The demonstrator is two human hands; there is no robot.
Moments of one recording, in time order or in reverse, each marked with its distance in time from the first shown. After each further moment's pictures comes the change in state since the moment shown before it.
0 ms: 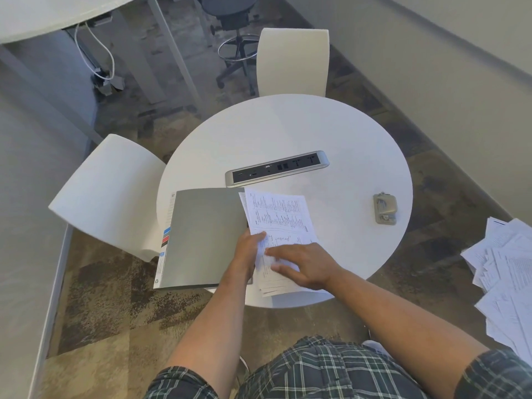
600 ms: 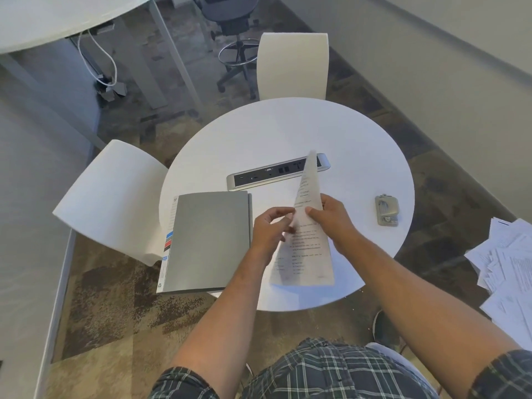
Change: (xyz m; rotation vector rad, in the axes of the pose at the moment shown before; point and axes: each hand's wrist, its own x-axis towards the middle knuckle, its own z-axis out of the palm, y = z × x) left_hand -0.028 0.045 0.052 0.227 -0.089 0.280; right_hand 0.040 0.028 -0.067 0.946 0.401 0.731
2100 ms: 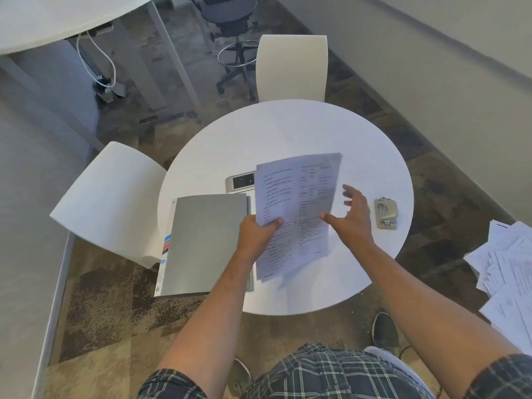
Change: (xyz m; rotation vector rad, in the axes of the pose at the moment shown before) left_hand 0.003 0.009 -0.026 0.242 0.124 0.028; right_hand 0.012 0.029 -0.038 -0.344 0.306 -0.175
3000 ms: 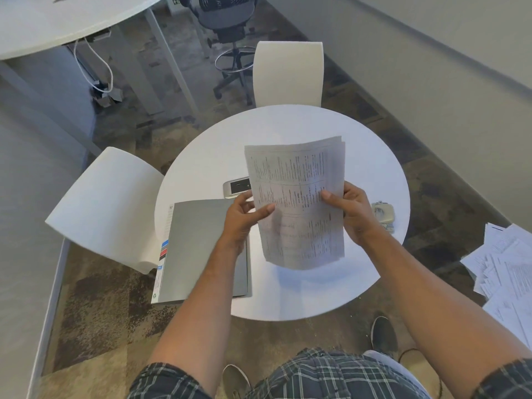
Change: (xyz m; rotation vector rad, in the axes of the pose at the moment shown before) left_hand 0.023 0.026 -0.024 -0.392 -0.140 0.068; right_hand 0.009 -0.053 -0.027 0.665 -0.340 -0.039
